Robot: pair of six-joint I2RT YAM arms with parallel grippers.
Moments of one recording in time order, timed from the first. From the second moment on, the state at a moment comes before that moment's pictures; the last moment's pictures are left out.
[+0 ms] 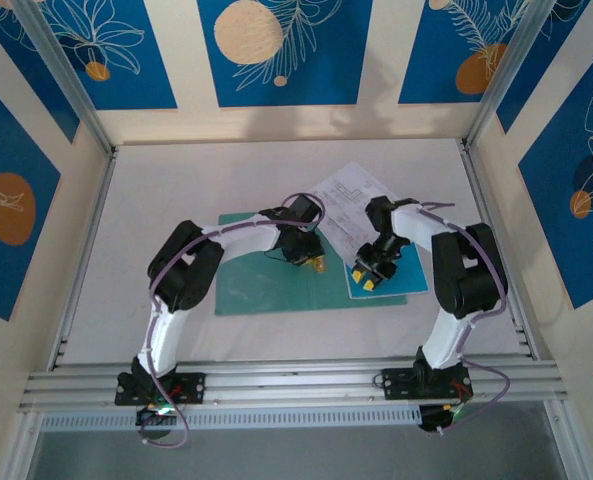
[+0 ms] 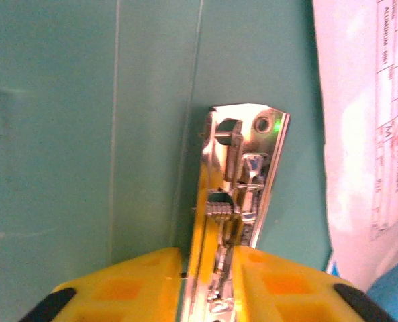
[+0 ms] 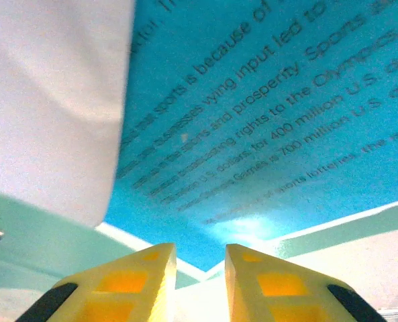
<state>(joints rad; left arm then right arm) -0.77 2.11 1.49 -0.49 0.20 -1.04 0.25 1.76 1.11 -1.05 -0.35 0.96</state>
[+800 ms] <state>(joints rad) -0.81 2.24 1.70 -0.25 0.28 -1.32 -0.10 1.87 1.36 -0.92 -0.43 0.90</state>
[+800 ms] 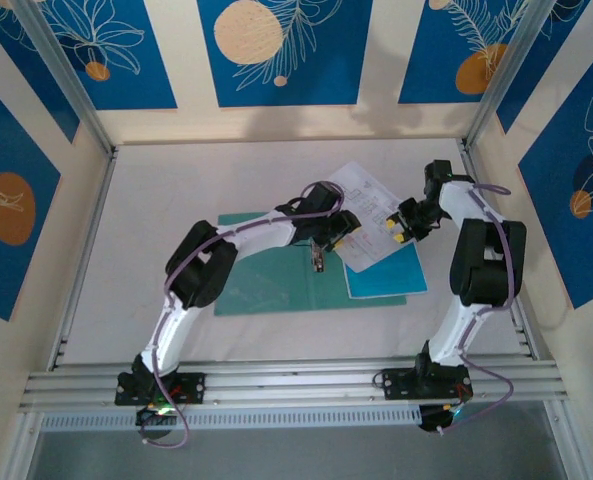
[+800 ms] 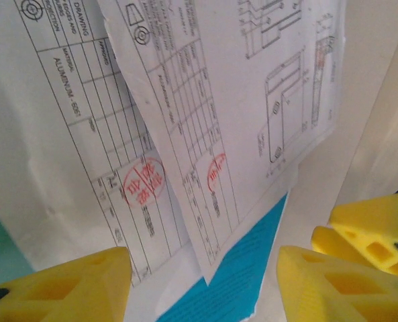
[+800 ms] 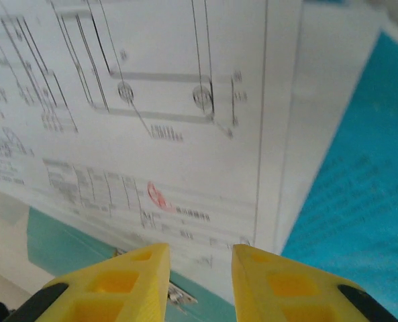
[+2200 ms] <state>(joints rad) -0.81 2.37 1.75 -0.16 0.29 -1.38 -0.06 2.06 1.47 -1.07 -0.38 0.95</state>
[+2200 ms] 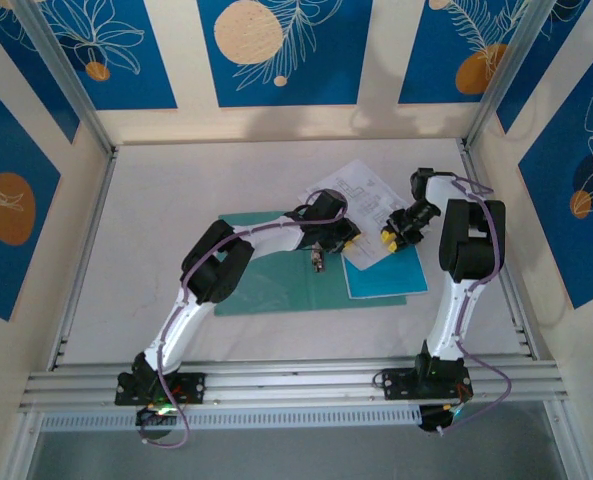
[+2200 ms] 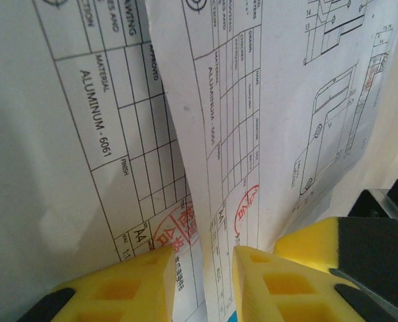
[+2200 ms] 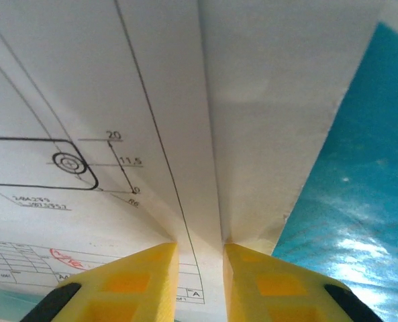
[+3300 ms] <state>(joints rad) -0.81 2.33 1.69 -0.18 0.29 -1.35 0.04 2.11 1.51 -1.07 -0.37 0.95</state>
